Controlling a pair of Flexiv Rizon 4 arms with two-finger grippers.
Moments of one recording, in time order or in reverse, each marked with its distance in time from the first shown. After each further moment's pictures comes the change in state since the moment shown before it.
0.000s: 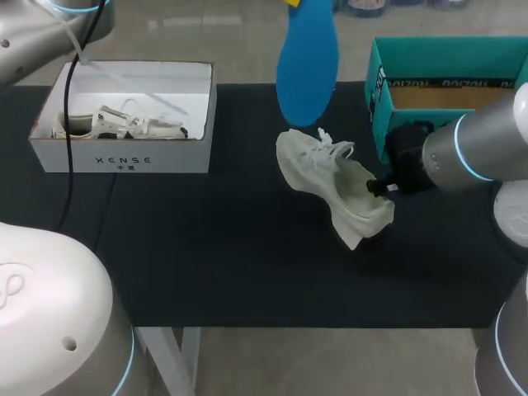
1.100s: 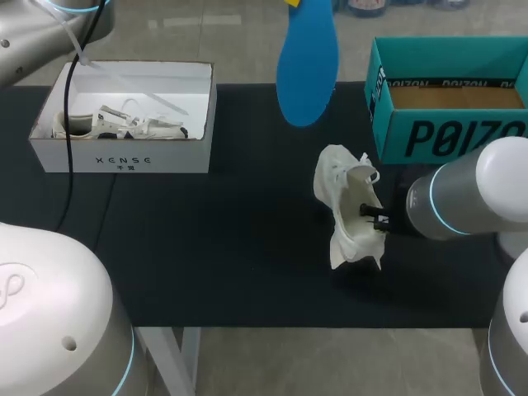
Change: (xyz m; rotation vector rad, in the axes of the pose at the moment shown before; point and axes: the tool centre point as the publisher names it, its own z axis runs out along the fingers) left arm 0.000 0.000 0.000 0.000 0.000 0.000; right arm 0.019 -0.061 -0.001 -0.011 -0.168 0.406
